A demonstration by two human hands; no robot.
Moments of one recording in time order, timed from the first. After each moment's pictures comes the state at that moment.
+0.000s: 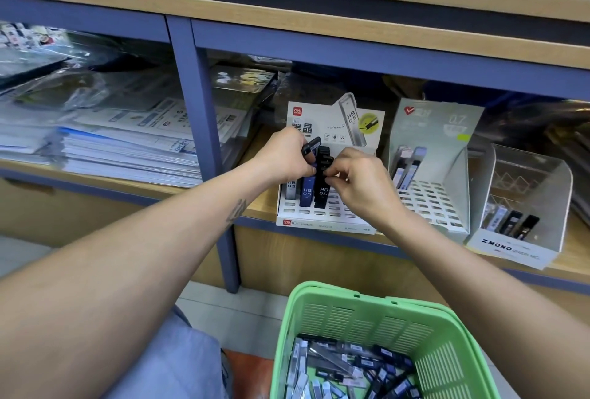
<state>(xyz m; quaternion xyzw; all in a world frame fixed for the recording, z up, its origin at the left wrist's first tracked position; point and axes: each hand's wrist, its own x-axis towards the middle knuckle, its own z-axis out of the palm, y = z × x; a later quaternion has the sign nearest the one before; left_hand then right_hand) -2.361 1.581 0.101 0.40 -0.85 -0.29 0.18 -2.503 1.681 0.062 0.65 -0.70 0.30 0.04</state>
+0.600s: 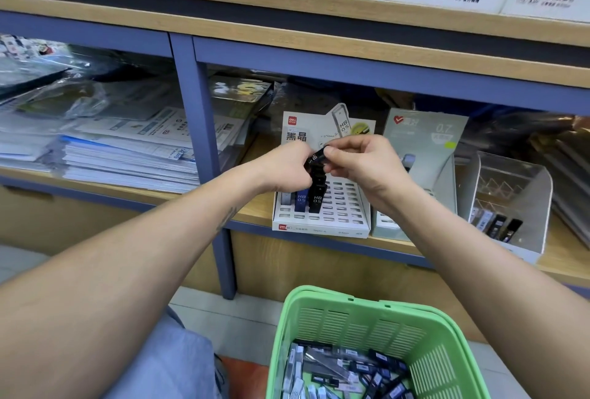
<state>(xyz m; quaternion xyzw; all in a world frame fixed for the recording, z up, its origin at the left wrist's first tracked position) -2.353 1.596 0.118 0.29 -0.91 -0.26 0.12 -2.501 1.685 0.108 0.44 -0.59 0.59 -0.32</state>
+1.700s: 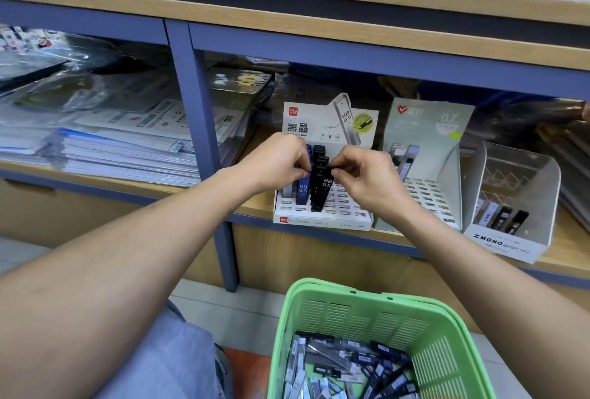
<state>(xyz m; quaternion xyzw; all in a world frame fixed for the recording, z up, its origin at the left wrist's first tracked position) -2.345 1.580 0.095 0.23 -0.95 -0.10 0.17 -2.516 1.696 0.069 0.63 -0.67 0.39 -0.03</state>
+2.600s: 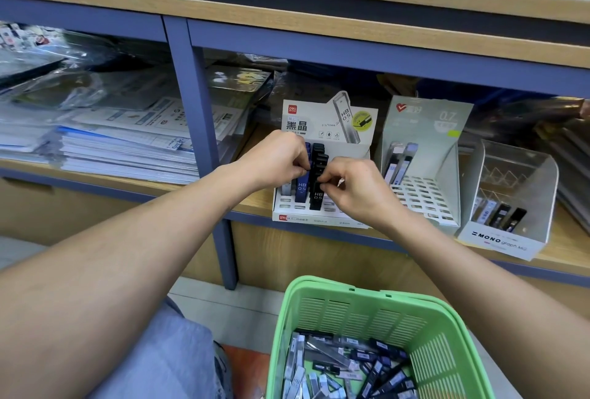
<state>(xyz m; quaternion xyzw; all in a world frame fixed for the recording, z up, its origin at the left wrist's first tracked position) -2.346 1.575 0.092 0.23 -0.95 -0.10 0.17 -2.502 1.698 0.063 0.69 -0.65 0.31 0.01</state>
